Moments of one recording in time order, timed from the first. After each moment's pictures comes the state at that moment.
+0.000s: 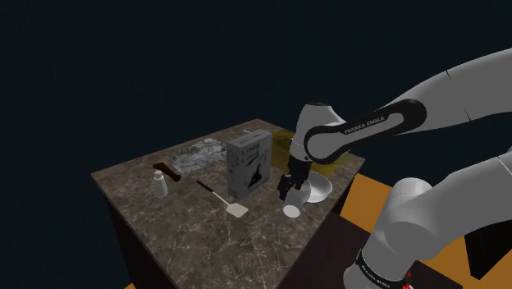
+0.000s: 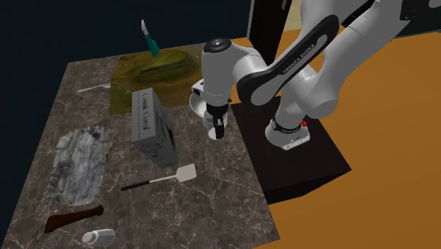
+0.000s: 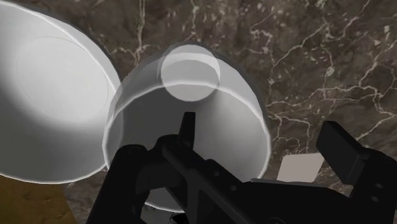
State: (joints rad) arm 0.06 -0.62 -0.09 -2.90 0.05 2.32 0.03
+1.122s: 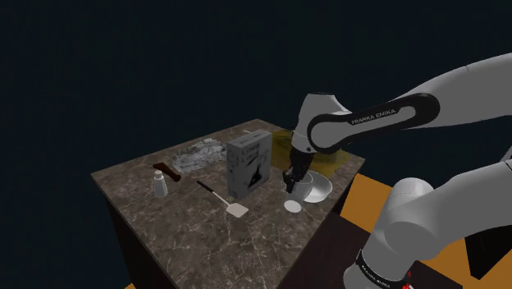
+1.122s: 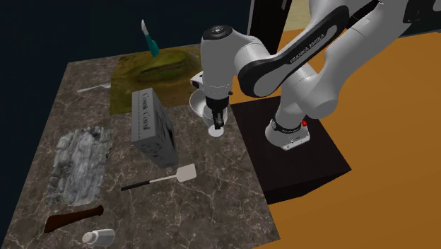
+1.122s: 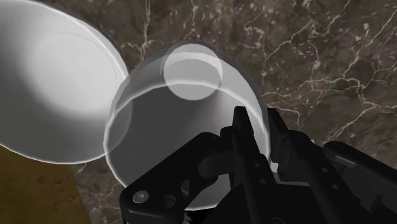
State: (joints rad) arm 0.06 -0.69 -0.08 -2.85 0.05 2.21 0.04
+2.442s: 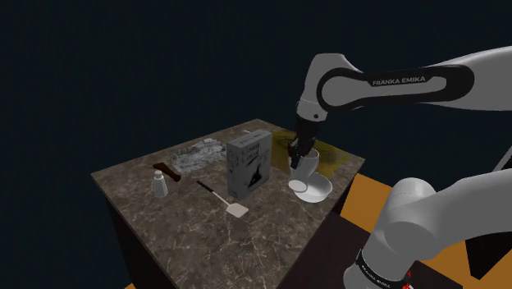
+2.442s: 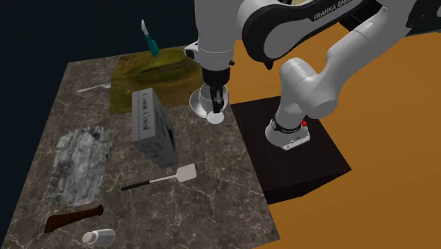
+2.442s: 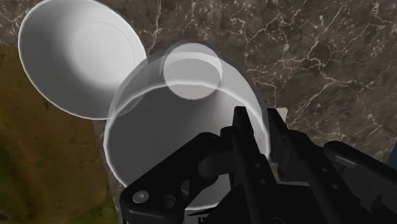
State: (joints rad) arm 0.06 -0.77 -0.07 -2.63 0.04 1.90 0.07
